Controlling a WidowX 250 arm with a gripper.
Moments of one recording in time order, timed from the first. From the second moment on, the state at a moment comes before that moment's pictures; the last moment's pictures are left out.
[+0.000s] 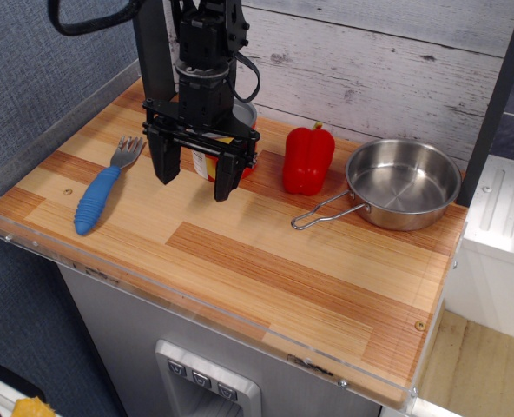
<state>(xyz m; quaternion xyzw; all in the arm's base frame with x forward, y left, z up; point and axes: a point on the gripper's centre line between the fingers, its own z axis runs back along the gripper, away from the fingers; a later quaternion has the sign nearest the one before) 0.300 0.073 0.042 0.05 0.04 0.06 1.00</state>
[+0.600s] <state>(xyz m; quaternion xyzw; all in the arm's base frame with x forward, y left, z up) 0.263 0.002 0.085 0.06 0.01 0.00 1.00</state>
